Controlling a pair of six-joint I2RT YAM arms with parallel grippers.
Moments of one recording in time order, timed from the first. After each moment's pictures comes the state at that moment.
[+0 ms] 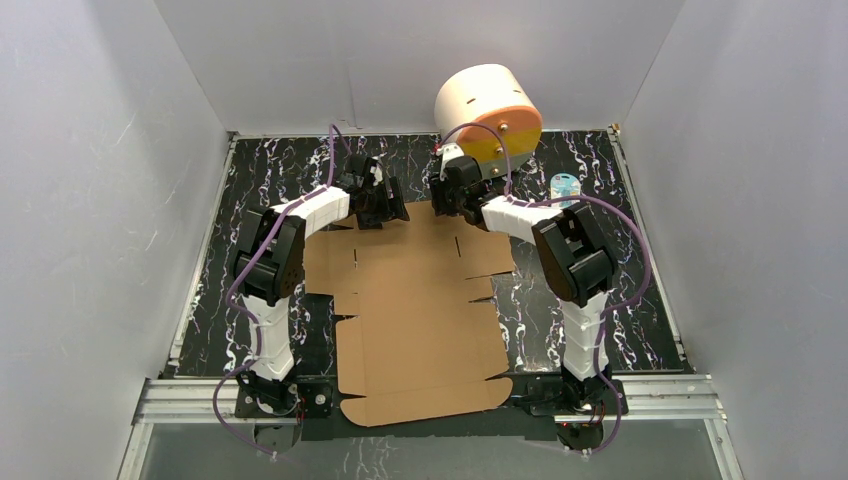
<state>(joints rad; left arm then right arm) -0.38 2.03 1.40 -0.32 0.19 -0.54 0.58 2.03 1.35 0.07 0.04 0.14</state>
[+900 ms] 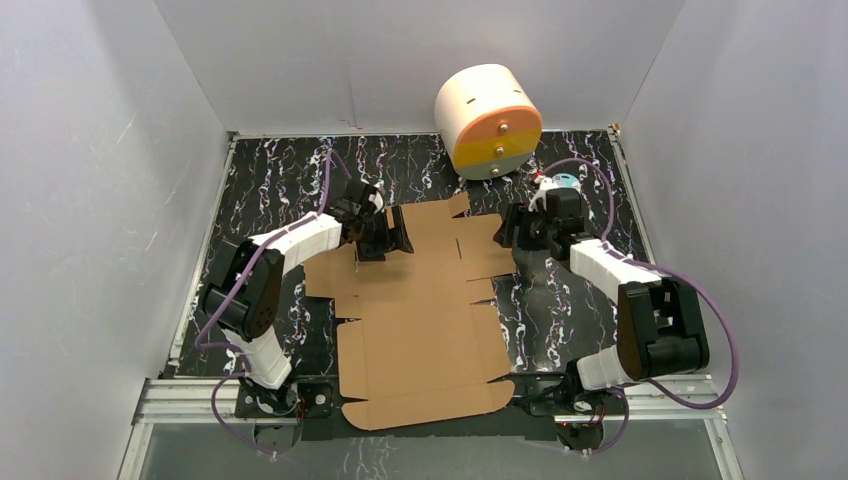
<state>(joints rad) -0.45 1.74 1.12 -0.36 0.26 -0.60 0.23 1.44 0.78 -0.03 -0.28 0.25</state>
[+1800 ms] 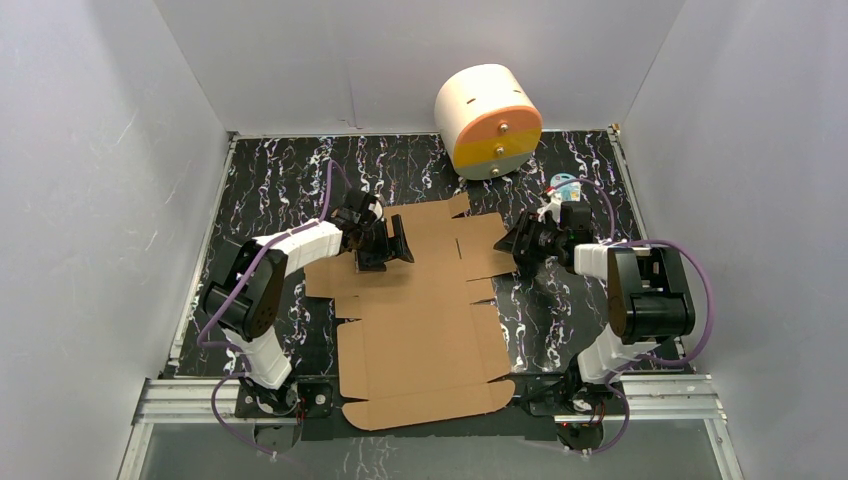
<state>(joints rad) -0.47 1.74 1.02 -0.30 0.30 -0.62 0.07 1.63 0.66 0.23 -0.62 0.39</state>
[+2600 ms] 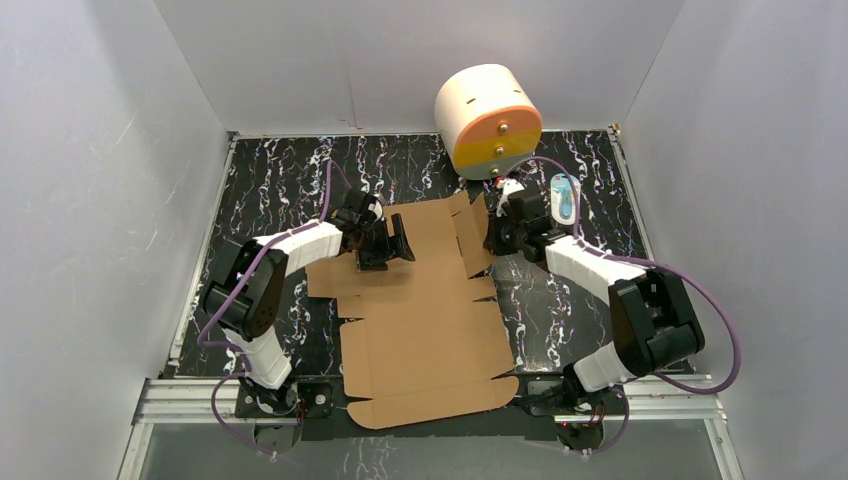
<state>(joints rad) -0.47 1.75 1.02 -0.27 0.30 -0.64 0.39 1.47 0.80 -0.08 -0.20 0.24</state>
